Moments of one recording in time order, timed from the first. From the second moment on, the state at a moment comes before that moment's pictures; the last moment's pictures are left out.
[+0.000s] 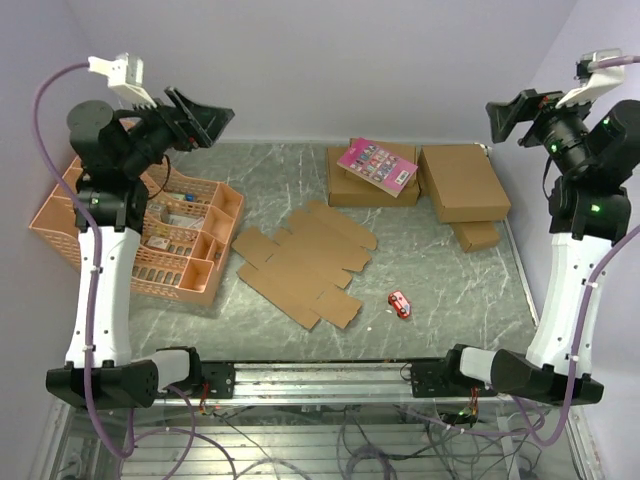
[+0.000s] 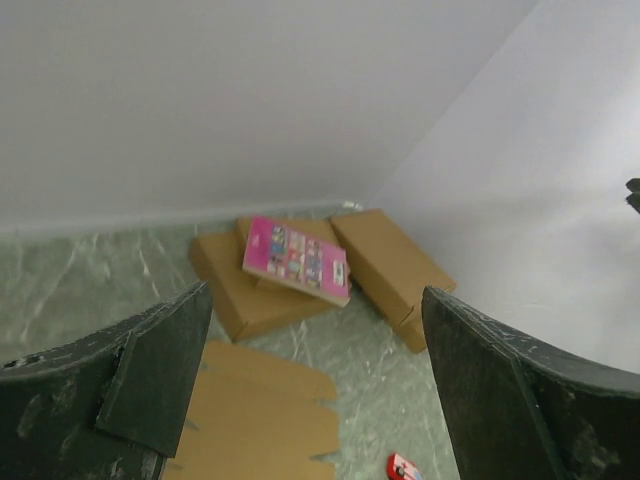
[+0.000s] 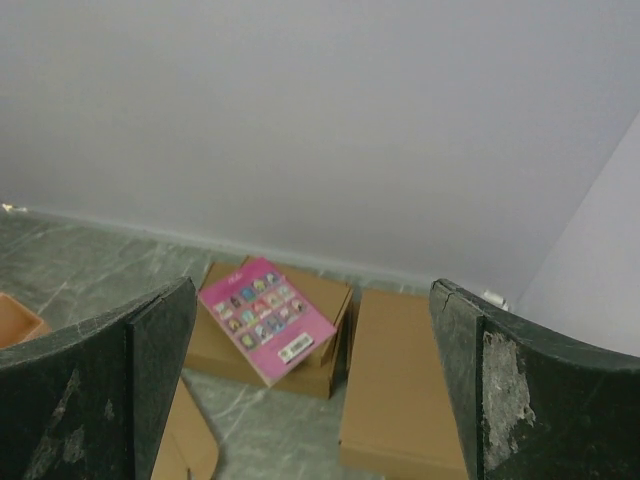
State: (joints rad) left arm 0.02 1.22 1.57 -0.21 0.60 -0.56; right arm -0.24 1.24 1.80 -0.45 -0.48 0.01
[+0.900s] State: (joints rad) left arm -0.34 0.60 0.62 -0.06 0.56 -0.66; right arm -0.18 0.91 0.84 -0.27 -0.78 0.07
